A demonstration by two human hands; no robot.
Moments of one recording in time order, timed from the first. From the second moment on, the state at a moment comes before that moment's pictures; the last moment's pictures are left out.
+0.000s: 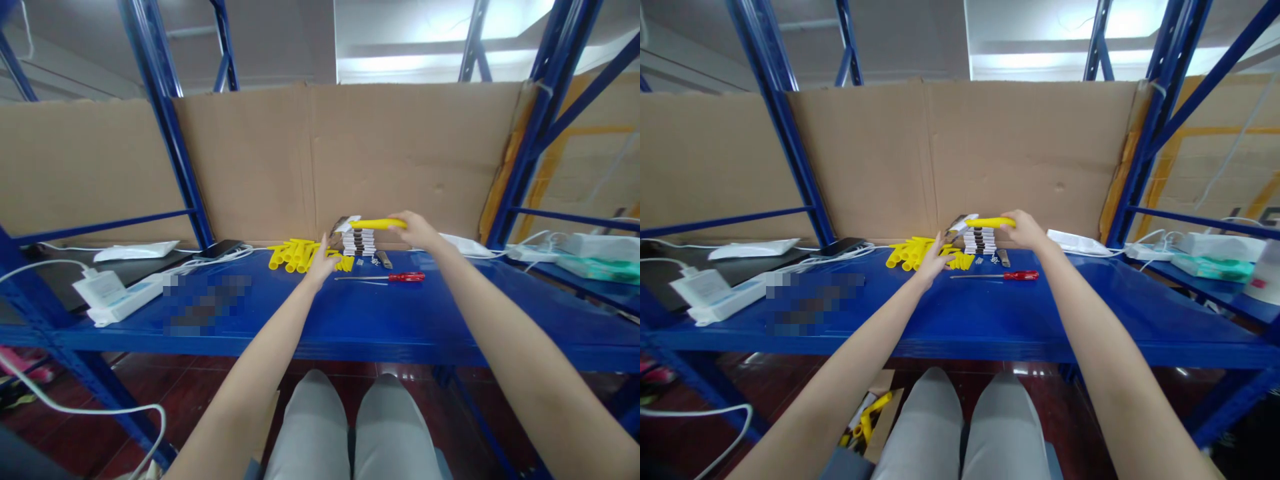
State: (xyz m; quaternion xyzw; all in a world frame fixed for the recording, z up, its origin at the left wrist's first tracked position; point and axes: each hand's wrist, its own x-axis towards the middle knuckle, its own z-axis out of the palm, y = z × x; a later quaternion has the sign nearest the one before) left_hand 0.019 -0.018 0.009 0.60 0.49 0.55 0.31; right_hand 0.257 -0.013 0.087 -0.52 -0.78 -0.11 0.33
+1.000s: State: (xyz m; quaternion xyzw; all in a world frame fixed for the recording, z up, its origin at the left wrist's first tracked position) left_hand 0.019 -0.025 0.018 0.43 0.38 0.61 0.54; right_hand 0.237 0.001 0.004 -0.42 -0.79 -0.11 0.44
